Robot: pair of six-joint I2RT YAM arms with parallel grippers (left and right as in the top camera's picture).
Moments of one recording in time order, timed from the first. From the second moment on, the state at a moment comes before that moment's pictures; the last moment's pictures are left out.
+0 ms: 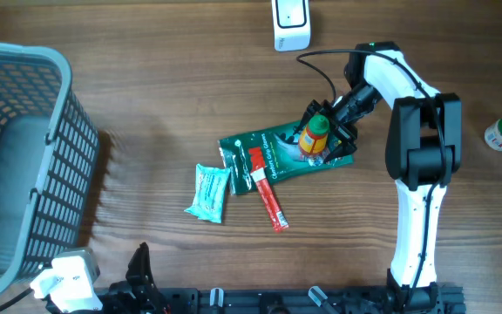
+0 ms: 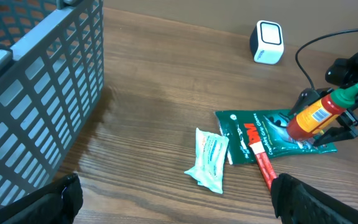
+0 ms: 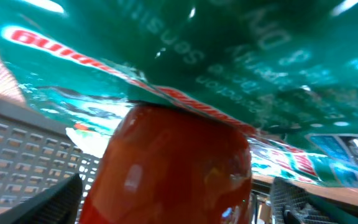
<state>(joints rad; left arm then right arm) 0.16 0.25 1.16 -1.41 0.15 -0.11 0.11 2.43 1.84 -1.52 -0.73 0.43</state>
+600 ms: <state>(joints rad) 0.16 0.25 1.16 -1.41 0.15 -0.11 0.11 2.43 1.84 -1.55 -0.79 0.42</state>
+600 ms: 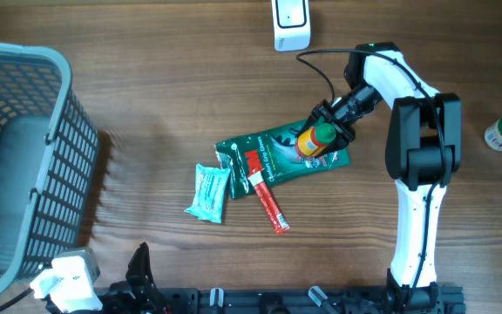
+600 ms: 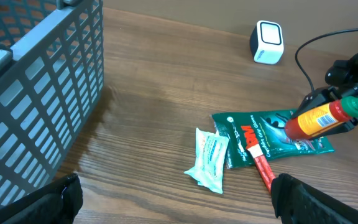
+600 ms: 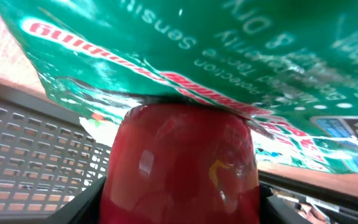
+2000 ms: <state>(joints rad) 0.16 0.25 1.16 -1.41 0.15 -0.11 0.43 2.22 1.47 -1.61 -1.10 0.08</state>
